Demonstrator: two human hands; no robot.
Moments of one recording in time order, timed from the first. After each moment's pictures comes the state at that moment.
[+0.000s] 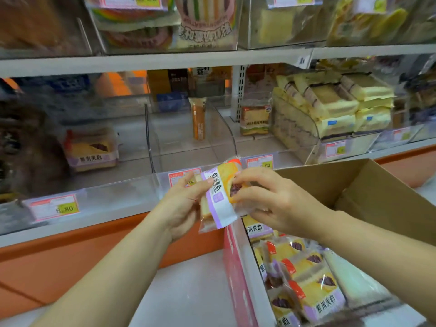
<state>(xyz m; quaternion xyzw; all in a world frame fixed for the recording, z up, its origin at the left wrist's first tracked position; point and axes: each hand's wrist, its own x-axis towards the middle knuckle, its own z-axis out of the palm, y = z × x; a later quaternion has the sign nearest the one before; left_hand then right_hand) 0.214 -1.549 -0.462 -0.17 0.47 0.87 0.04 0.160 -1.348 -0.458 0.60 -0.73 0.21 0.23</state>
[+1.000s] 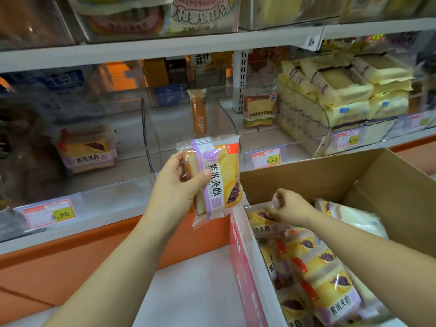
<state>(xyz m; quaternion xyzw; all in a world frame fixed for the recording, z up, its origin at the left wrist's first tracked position) 0.207 -1.563 -0.461 -0.07 0.71 0.68 -0.14 0.096 -1.330 -0.563 0.09 -0.93 0.32 -0.15</state>
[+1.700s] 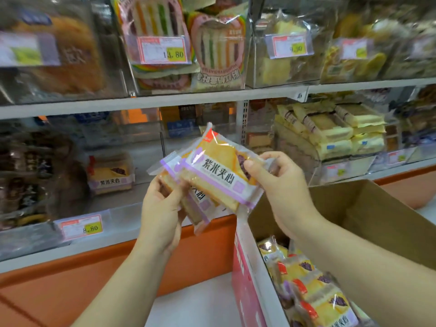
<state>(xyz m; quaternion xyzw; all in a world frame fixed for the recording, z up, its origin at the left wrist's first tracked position) 0.242 -1.575 -0.429 -0.09 0.52 0.81 -0.23 0.200 -1.403 -0.396 0.13 -0.67 0.73 0.06</state>
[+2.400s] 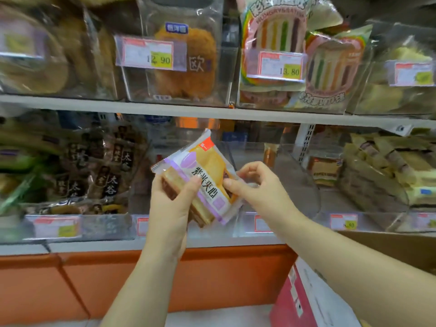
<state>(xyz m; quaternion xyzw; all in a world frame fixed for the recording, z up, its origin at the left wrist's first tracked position) 0.271 -1.697 -0.425 -0.10 0.49 0.80 -0.34 0.183 -1.565 -0.398 0.26 -0.74 0.61 -0.09</state>
